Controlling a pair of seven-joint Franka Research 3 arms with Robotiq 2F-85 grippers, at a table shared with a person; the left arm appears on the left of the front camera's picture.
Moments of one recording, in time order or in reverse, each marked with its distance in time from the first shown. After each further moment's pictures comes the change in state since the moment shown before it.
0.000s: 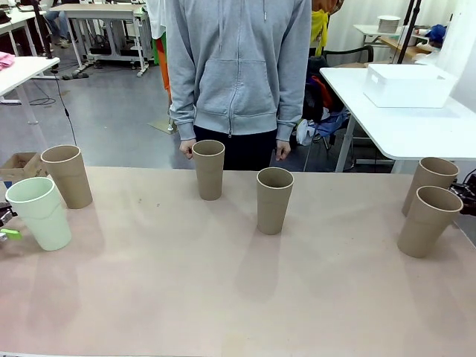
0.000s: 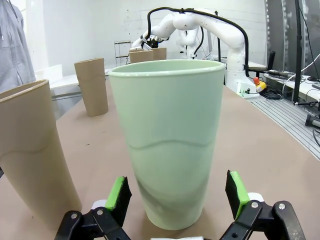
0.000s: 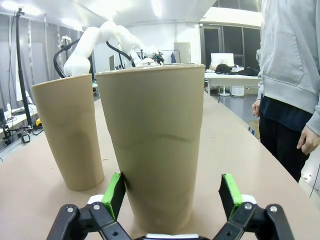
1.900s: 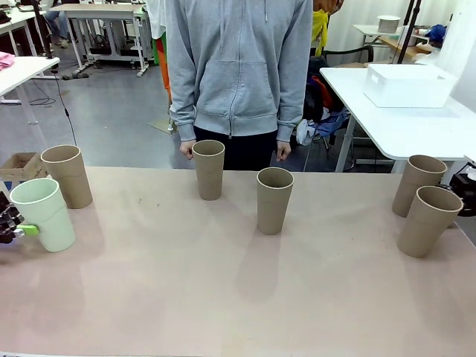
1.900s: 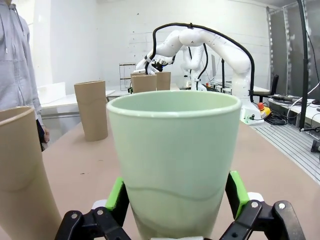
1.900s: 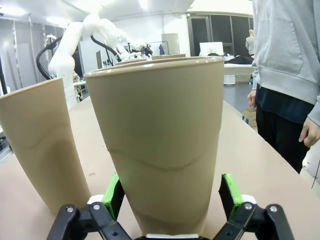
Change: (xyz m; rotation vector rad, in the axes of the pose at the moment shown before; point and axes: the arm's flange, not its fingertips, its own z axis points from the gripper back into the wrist) left arm 0.002 -0.002 -0.046 0.019 -0.125 0.023; right arm 0.002 0.008 -0.051 -0.063 0.045 -0.041
